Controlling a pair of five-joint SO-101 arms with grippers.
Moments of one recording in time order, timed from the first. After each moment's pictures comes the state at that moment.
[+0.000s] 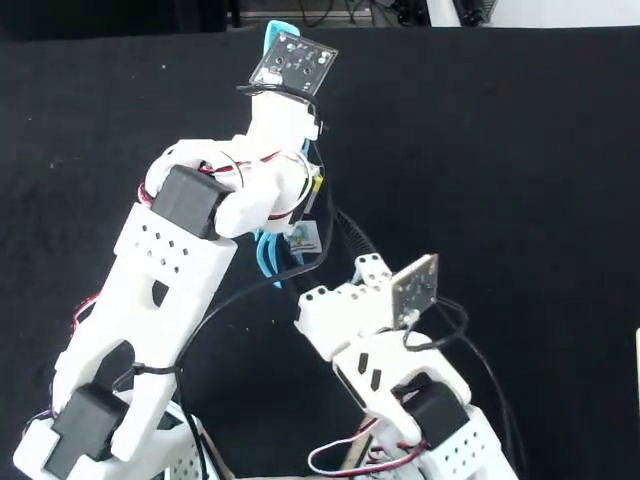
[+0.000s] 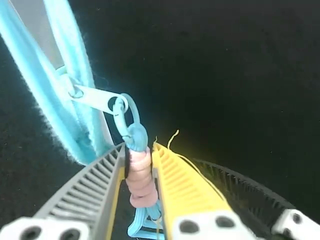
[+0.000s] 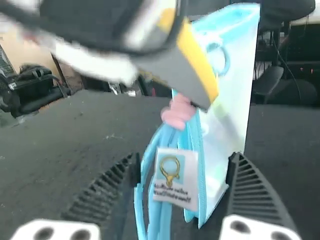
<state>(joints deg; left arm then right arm) 25.3 -17.7 -8.1 80.7 0.7 -35.0 -103.1 89.1 29.6 -11.0</state>
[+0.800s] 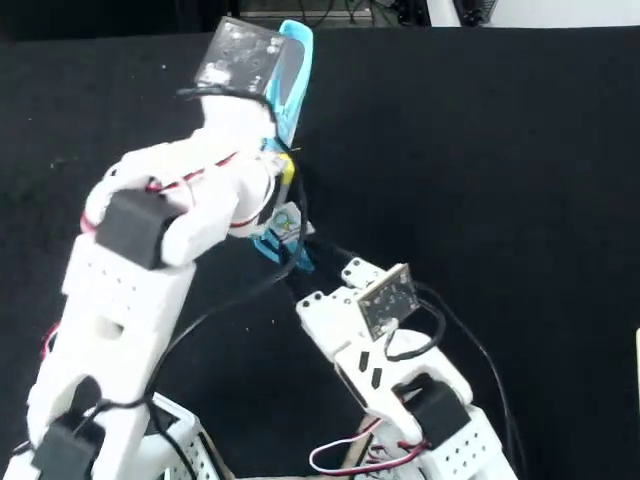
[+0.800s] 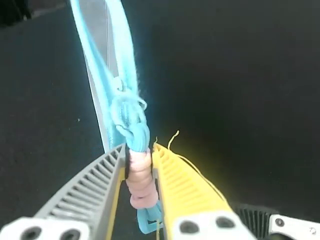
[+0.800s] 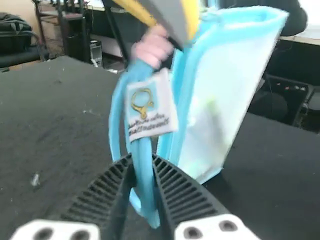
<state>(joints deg) 21.7 -27.6 -8.0 80.9 0.8 -33.6 -103.1 87.3 33.2 2.7</state>
